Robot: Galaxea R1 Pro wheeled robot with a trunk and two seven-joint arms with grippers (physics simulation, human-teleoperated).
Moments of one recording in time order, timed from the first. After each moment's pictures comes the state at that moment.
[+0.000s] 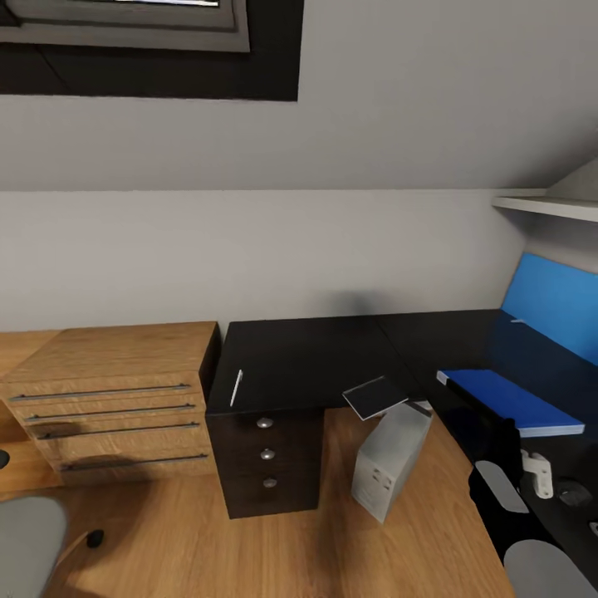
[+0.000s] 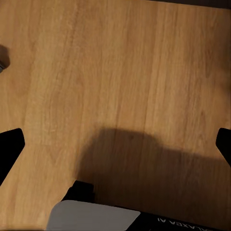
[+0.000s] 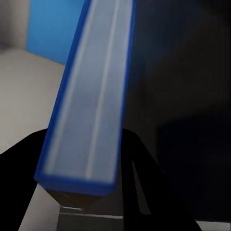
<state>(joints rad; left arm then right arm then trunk) -0.26 0.03 -0.86 -0.42 0.99 -0.12 0.39 -0.58 -0.13 -0.27 -0.68 -1.34 -0.57 0.00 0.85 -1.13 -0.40</state>
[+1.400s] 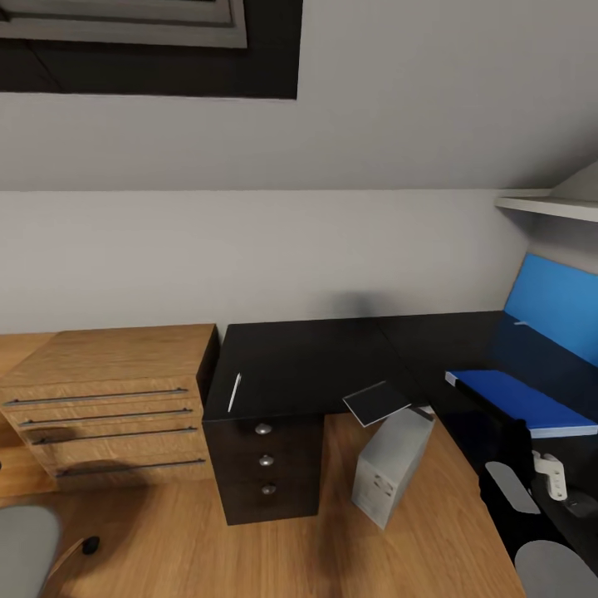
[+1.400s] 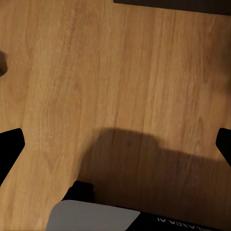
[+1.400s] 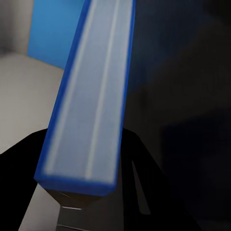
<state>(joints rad) -0.26 0.03 -0.86 -0.42 0.99 -0.12 0.39 -0.58 -0.17 -0.27 -0.68 -1.35 -0.57 0.00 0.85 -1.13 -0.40</state>
